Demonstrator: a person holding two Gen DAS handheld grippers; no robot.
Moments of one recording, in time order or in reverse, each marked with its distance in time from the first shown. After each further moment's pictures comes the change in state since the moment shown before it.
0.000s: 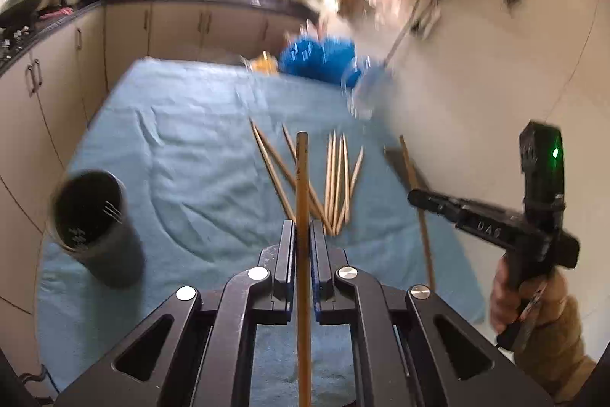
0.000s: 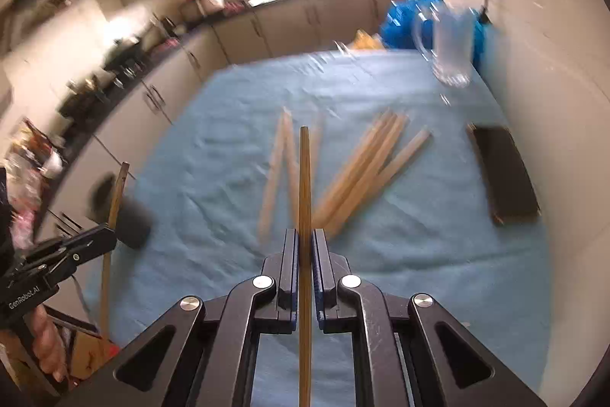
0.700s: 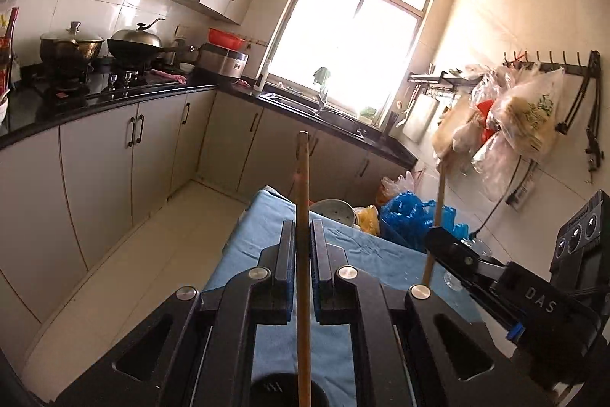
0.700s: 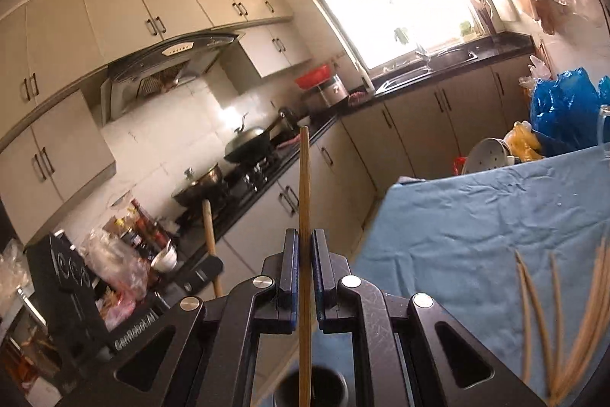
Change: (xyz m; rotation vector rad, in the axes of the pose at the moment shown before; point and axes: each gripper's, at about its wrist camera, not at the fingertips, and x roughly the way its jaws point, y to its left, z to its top) left arm -0.048 0.154 0.098 -0.226 -0.472 0.274; right arm 0.093 0.204 0.106 0.032 -0.337 0.410
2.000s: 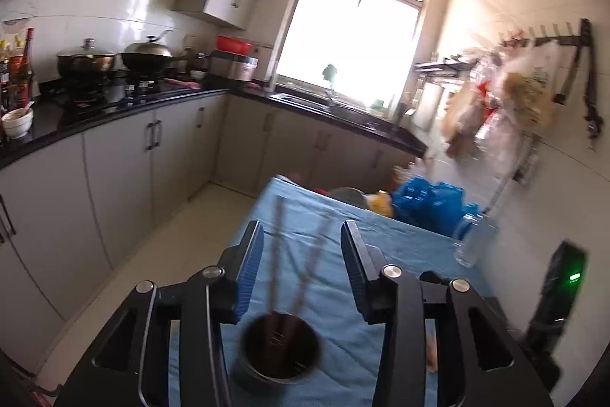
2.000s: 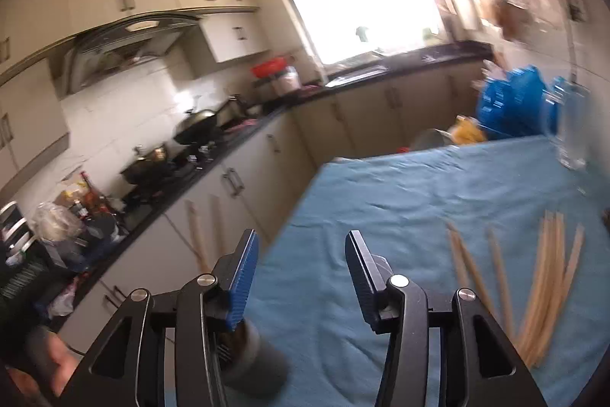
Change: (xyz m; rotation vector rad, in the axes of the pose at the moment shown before) left arm -0.066 -0.043 -0.044 0.067 0.010 0.051; right arm -0.067 -0.074 -0.057 -0.050 0.040 -0.244
